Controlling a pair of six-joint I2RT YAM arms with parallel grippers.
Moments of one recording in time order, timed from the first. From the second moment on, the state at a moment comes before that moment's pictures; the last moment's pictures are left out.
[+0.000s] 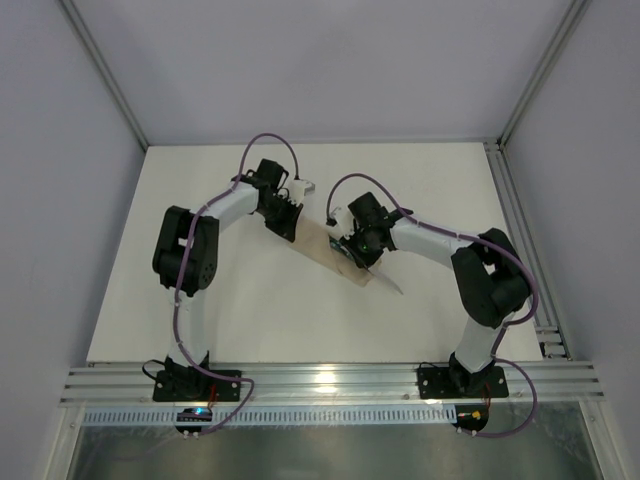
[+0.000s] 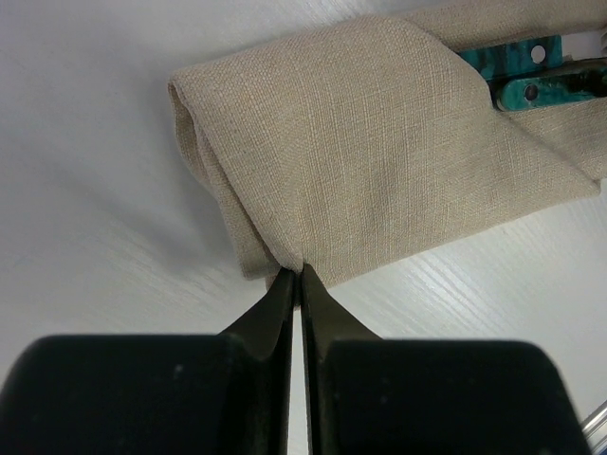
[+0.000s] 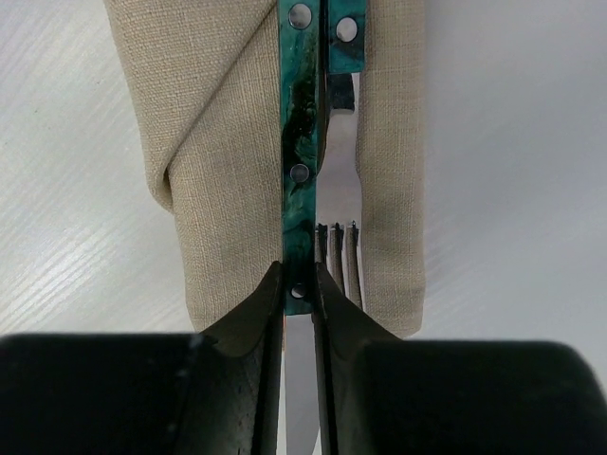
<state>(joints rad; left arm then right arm) -0.36 2.08 1.54 -0.67 0.44 0.29 0.58 1.78 1.15 -0.51 -0.12 -0.27</state>
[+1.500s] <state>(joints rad) -0.36 2.09 1.56 -0.69 0.44 0.29 0.68 1.81 1.29 -0.78 -0.02 -0.30</state>
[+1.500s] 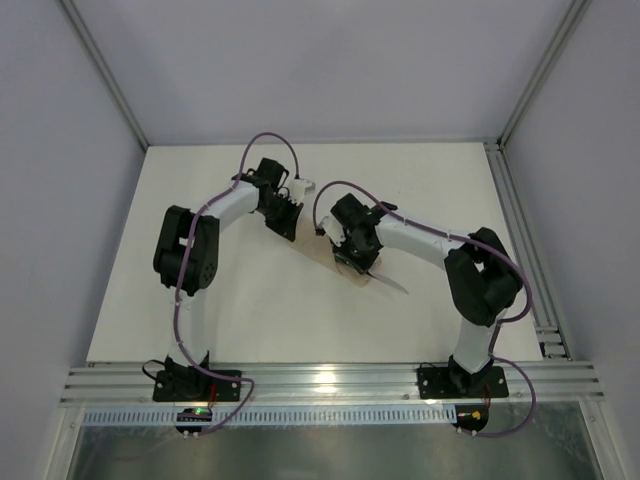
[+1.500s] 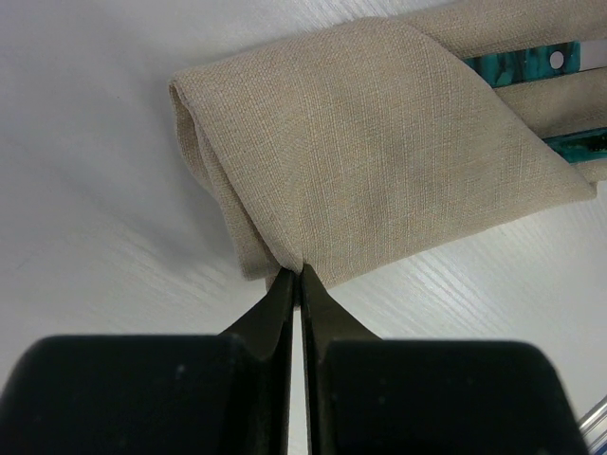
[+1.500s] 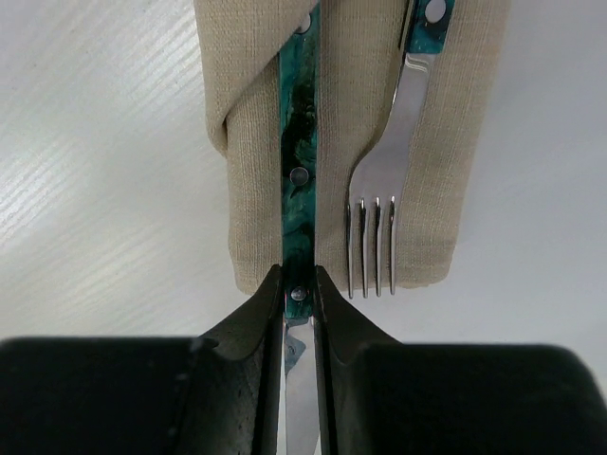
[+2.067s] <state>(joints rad) -0.36 2.09 1.57 -0.69 0.44 0.29 0.71 2.00 1.48 -0.72 0.00 -0.27</state>
